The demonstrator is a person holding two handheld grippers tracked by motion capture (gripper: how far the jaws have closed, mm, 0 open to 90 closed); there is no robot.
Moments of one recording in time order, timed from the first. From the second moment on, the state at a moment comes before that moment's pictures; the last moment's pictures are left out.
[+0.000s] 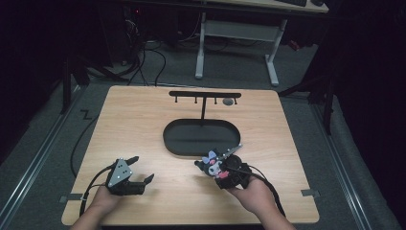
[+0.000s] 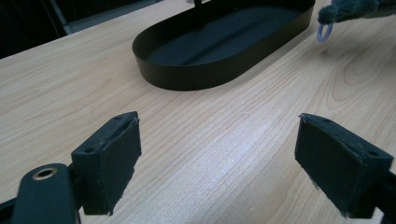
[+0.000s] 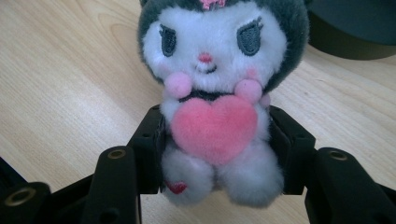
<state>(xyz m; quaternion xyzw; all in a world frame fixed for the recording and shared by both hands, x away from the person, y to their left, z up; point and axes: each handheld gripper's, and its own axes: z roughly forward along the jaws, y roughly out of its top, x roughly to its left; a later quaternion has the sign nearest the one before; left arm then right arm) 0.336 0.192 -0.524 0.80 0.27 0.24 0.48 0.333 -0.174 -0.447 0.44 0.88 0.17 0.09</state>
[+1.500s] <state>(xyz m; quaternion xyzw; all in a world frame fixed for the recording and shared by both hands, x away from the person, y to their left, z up) 0.336 0.193 -0.524 0.80 0.27 0.24 0.49 0.364 -0.227 -0.419 0.51 0.82 0.19 0.14</state>
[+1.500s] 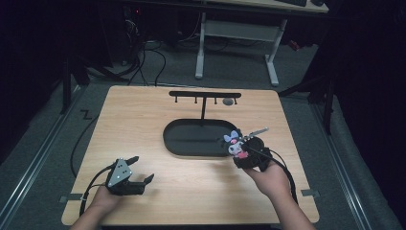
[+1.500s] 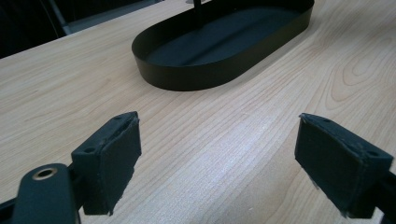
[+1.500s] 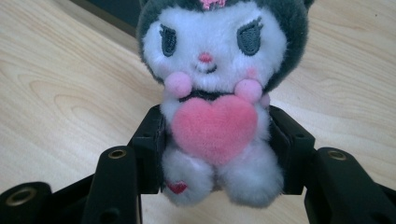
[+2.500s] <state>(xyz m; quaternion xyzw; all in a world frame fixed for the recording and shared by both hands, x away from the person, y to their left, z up) 0.336 0.193 -0.524 0.80 0.27 0.23 0.49 0.423 -0.194 -0.427 0.51 0.82 0.20 0.15</state>
